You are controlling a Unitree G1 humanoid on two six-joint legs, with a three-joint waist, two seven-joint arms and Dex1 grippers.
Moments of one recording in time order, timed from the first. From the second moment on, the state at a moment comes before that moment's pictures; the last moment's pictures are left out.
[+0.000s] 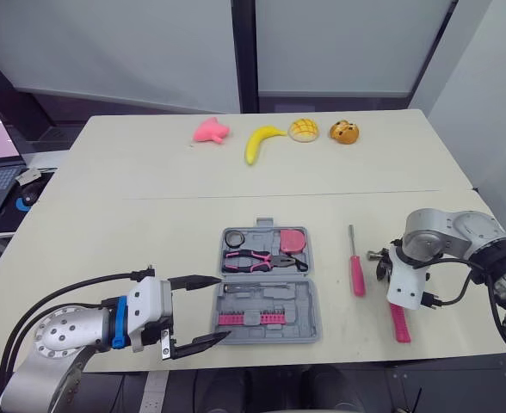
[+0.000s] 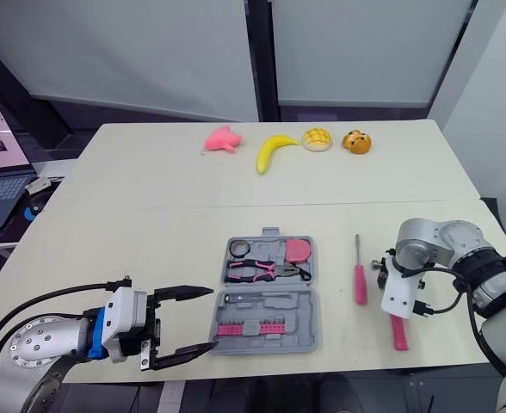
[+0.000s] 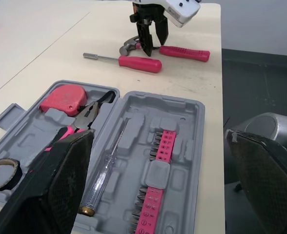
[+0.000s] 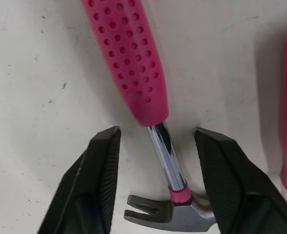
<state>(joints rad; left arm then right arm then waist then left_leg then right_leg) 0.26 0.76 0.14 -0.47 -0.46 0.08 -1.13 -0.88 -0.87 0.77 0.60 -0.77 -0.99 1.25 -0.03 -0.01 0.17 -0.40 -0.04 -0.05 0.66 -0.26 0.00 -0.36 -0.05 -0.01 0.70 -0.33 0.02</state>
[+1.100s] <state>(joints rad) 0.23 0.77 0.13 -0.45 -0.49 0.09 -1.13 -0.47 -1.17 0.35 0.13 -0.08 0.29 1.55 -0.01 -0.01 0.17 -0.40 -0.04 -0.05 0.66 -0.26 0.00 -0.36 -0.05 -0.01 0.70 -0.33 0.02</state>
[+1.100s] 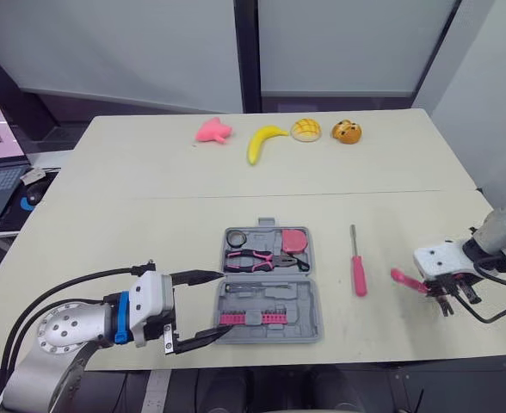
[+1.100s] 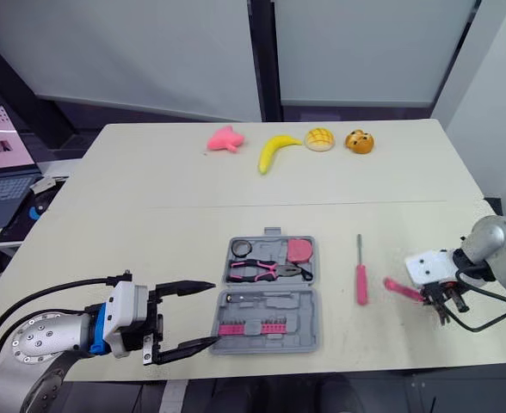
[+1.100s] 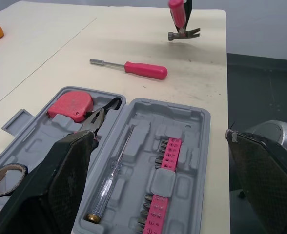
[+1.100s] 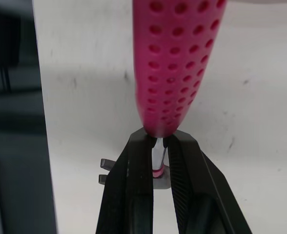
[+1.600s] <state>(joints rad) 0.11 0.80 0.11 -0.46 -0.52 0.15 -1.18 -0.42 -0.84 0.06 0.02 0.09 1.32 1.00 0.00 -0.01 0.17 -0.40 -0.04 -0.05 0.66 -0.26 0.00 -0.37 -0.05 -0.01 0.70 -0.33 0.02</state>
